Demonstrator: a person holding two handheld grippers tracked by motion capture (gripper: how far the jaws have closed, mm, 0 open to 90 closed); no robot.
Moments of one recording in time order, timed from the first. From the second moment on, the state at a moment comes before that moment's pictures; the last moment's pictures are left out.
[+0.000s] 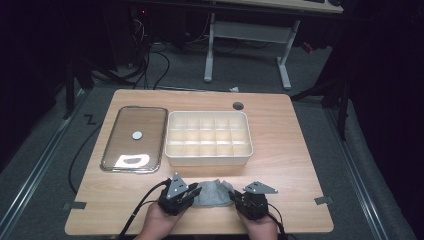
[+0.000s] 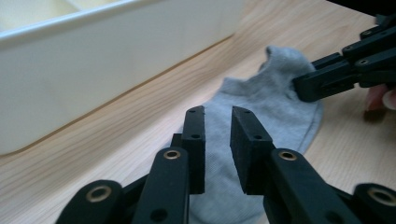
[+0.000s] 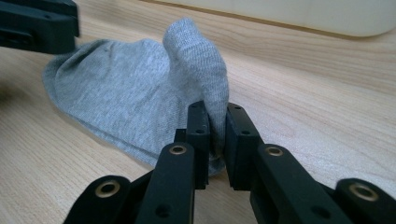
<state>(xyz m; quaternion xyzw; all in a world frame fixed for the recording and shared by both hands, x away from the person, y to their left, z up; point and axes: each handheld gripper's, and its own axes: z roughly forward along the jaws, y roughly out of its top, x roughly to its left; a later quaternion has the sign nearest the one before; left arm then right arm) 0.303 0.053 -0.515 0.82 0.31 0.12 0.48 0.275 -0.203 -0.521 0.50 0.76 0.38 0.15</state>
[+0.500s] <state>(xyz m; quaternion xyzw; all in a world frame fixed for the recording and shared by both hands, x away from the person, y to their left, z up) 0.314 0.022 -0.528 0.85 0.28 0.11 0.43 0.271 -0.195 -0.515 0.50 0.77 0.38 0.16</state>
